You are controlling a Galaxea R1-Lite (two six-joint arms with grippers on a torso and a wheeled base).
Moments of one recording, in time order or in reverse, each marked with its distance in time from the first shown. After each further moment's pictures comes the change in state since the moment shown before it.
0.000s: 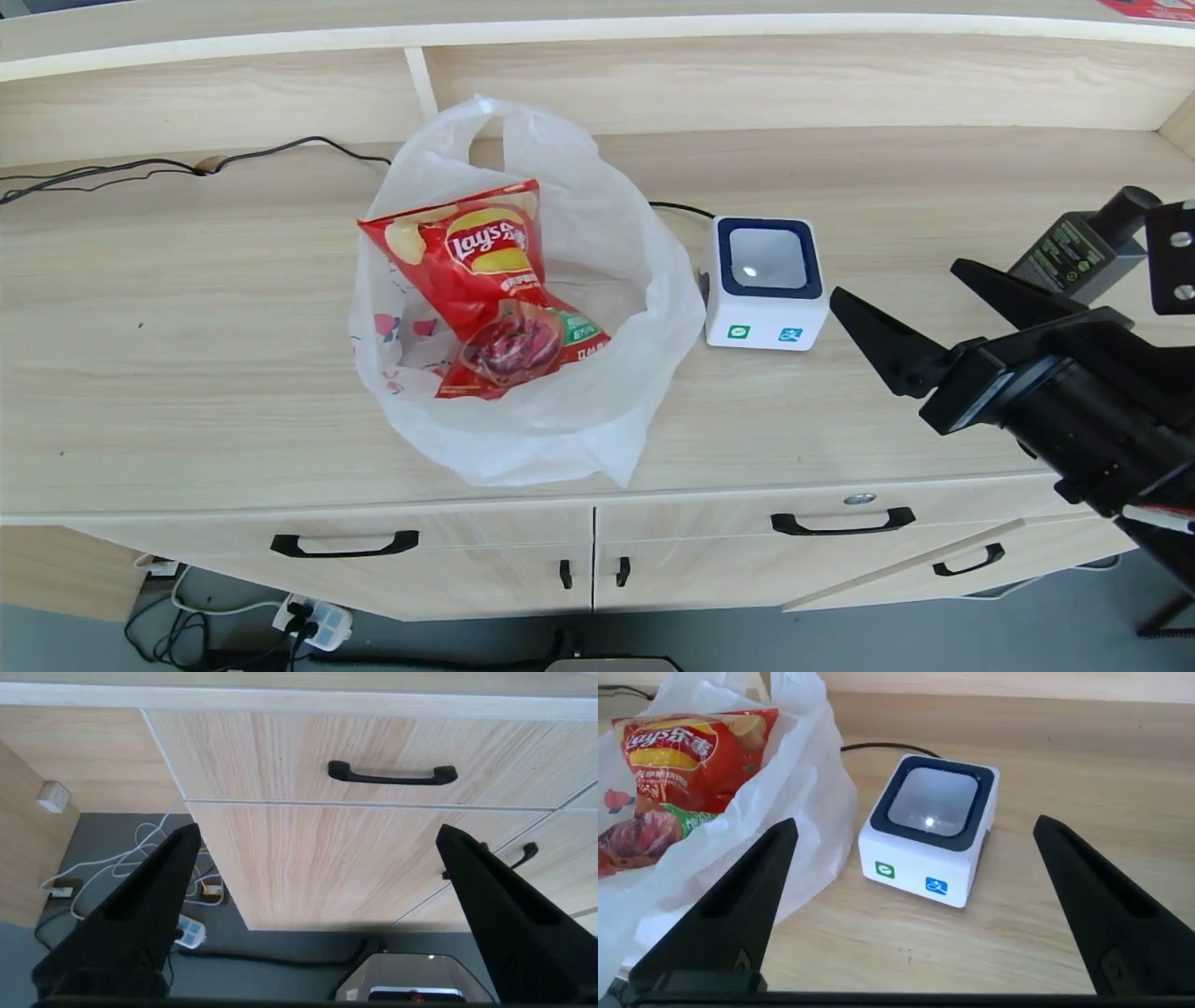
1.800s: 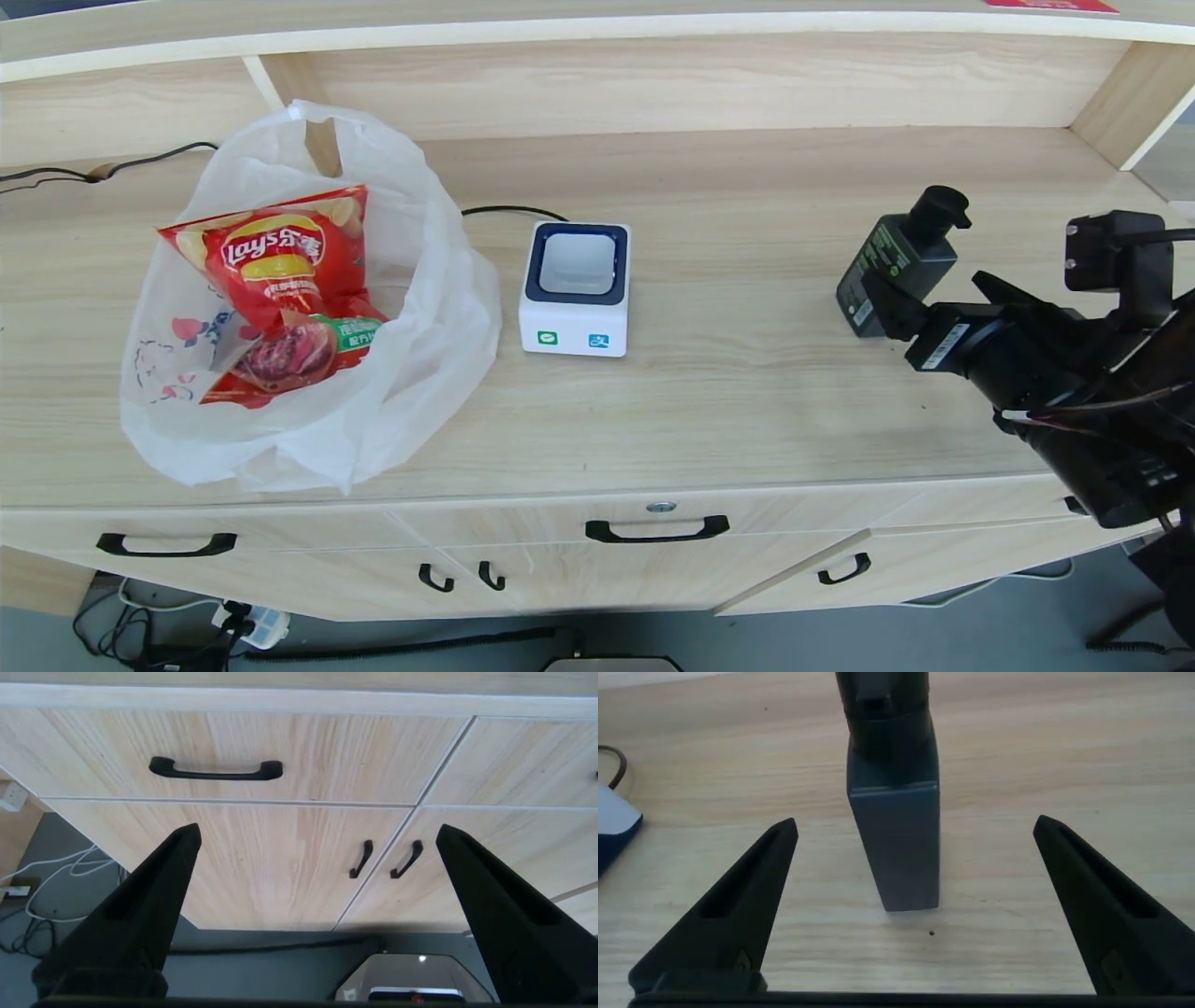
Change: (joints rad) left arm 0.000 0.000 0.000 0.000 0.000 0.000; right arm -0.287 0.243 -0.063 -0.165 0.015 0.124
